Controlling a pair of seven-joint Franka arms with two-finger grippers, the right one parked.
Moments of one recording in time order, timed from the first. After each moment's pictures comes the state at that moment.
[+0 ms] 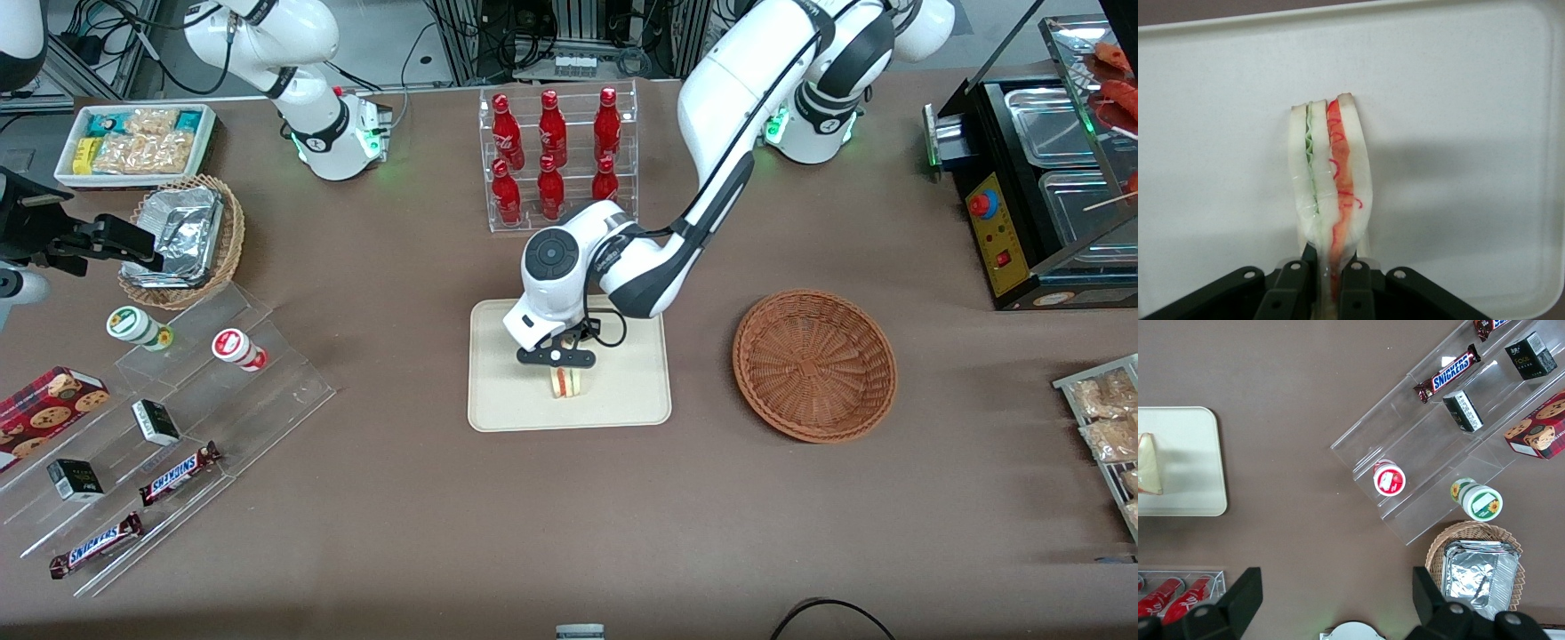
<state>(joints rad) -0.69 0.83 -0.19 -1.35 0.12 2.16 -0.82</state>
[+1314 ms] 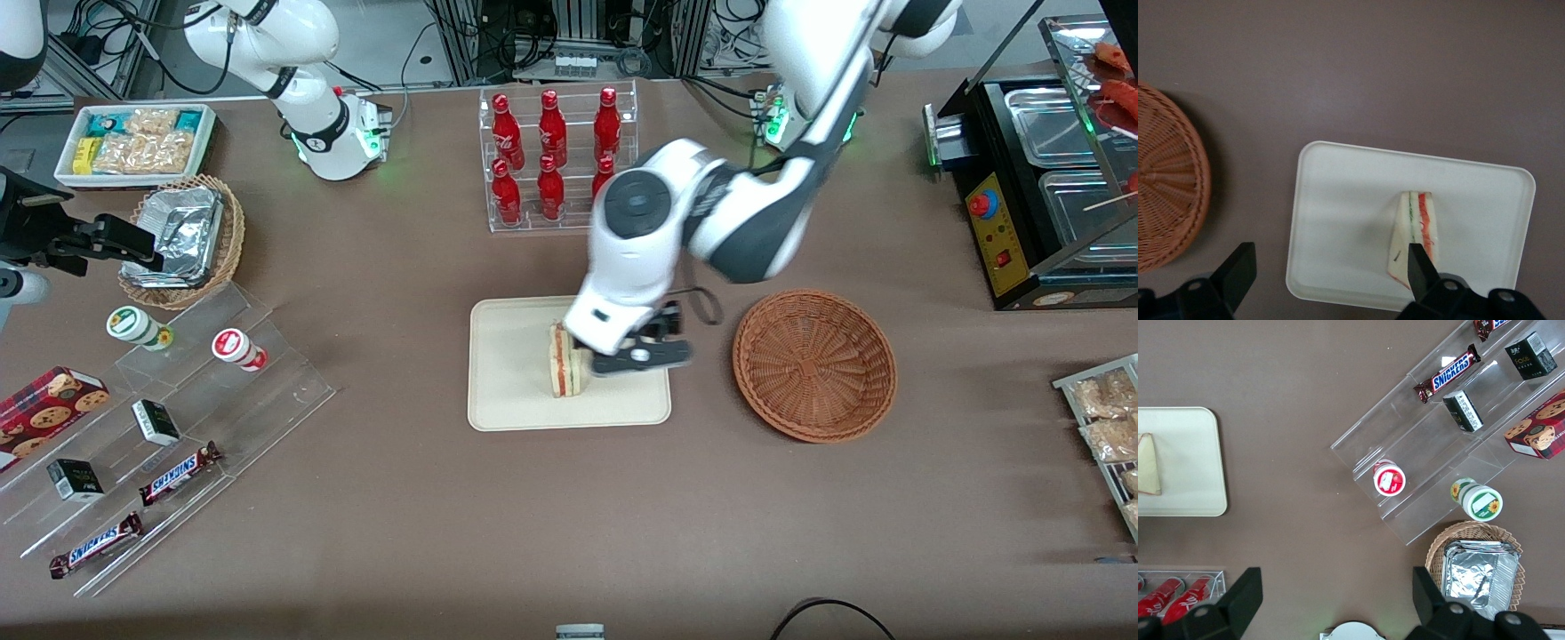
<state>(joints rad) -0.52 0.49 -0.15 -1.34 0.12 1.87 -0.87</state>
